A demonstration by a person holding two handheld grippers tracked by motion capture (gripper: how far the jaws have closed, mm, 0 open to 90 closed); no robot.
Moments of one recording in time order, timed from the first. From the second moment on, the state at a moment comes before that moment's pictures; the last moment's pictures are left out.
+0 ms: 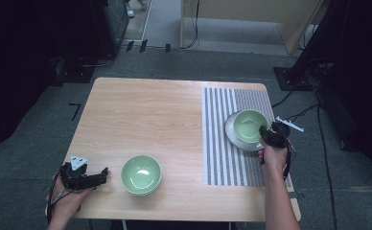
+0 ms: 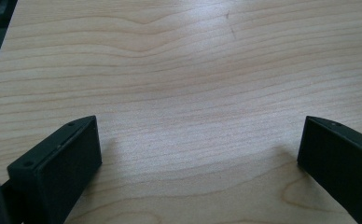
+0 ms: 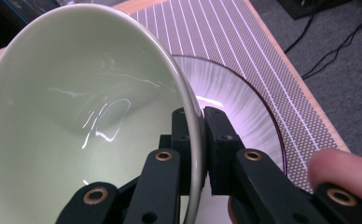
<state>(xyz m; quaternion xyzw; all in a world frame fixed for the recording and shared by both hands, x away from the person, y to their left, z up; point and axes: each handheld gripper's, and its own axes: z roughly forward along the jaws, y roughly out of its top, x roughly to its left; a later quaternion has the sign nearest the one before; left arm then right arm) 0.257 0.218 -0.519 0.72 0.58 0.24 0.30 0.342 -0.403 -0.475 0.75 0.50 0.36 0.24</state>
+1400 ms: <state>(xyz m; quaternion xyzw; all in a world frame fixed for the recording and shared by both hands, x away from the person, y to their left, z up) 0.257 0.218 -0.519 0.72 0.58 0.24 0.30 0.345 -0.419 -0.471 0.71 0.51 0.43 0.22</state>
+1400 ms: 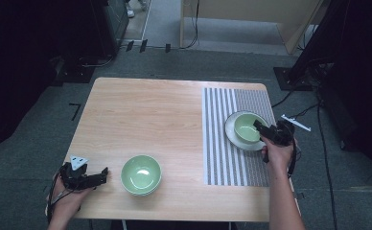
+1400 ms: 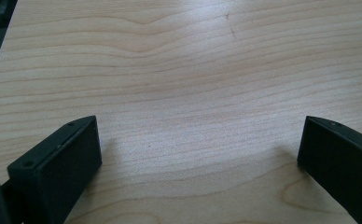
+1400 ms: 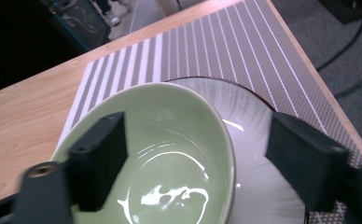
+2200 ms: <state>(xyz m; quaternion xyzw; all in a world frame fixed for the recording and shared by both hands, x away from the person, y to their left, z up) 0.257 0.218 -0.519 0.72 0.58 0.24 0.30 0.318 -0.398 -0.454 0.65 0.56 0.43 0.27</state>
